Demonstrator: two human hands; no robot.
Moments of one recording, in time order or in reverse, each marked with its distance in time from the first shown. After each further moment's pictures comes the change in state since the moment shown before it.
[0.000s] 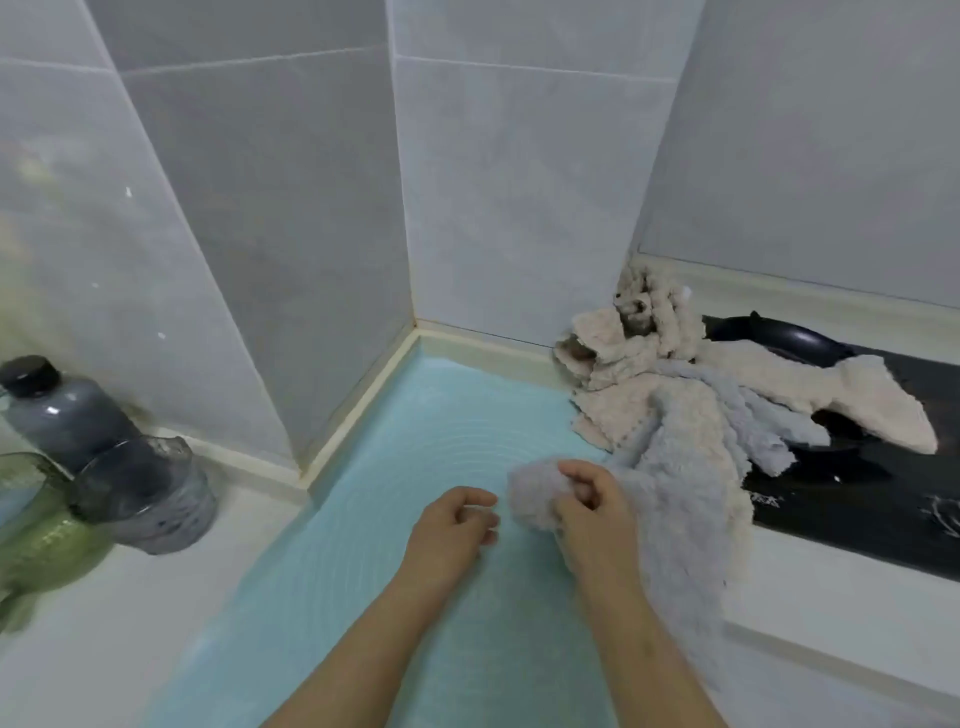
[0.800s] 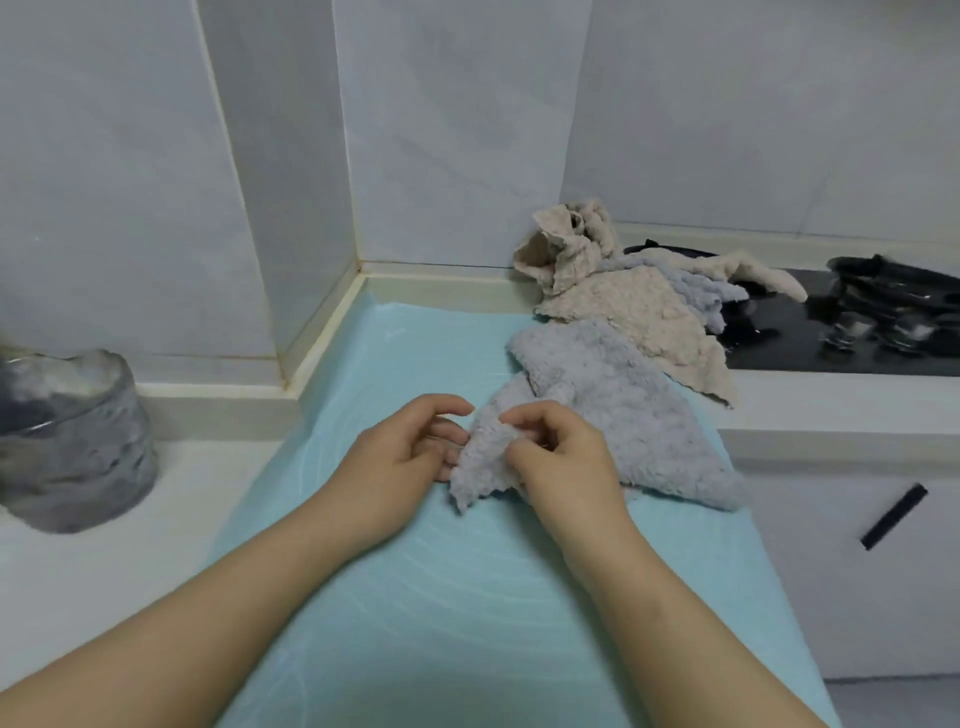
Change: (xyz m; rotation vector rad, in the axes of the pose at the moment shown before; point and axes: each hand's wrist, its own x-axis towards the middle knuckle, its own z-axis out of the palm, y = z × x) left_hand 0.017 -0.080 -0.095 0.169 -0.394 0.681; right_hand -0.083 0.075 0.078 -0.110 0.117 -0.319
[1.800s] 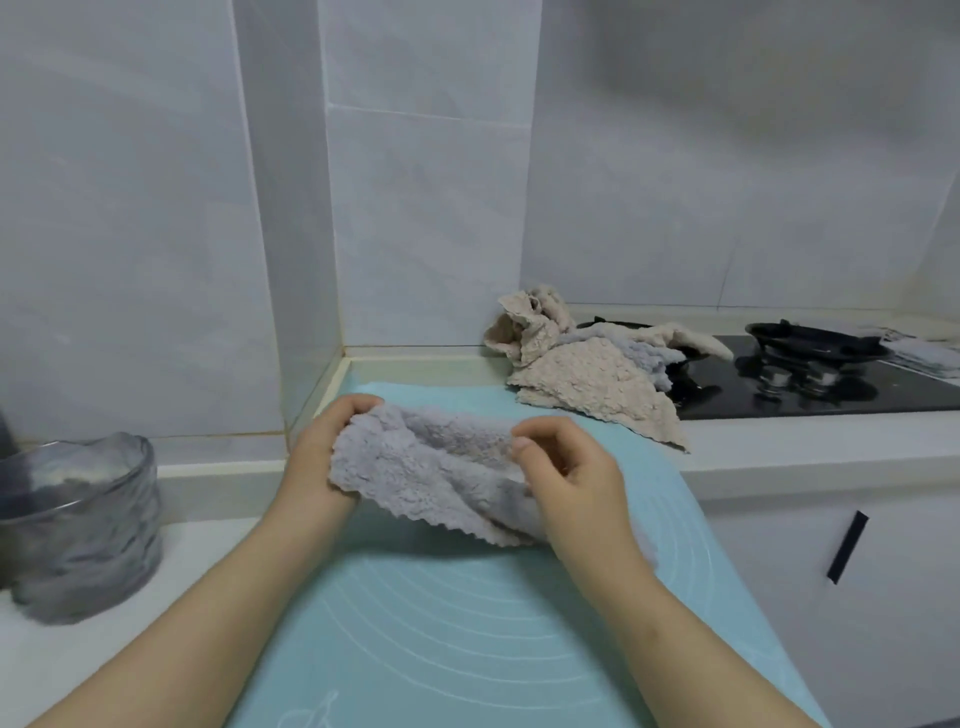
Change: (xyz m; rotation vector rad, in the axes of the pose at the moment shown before) left_hand 0.010 0.029 -0.041 -0.613 0.230 0.033; right_hand -0.019 -0.028 -0.006 0.053 0.182 -0.335
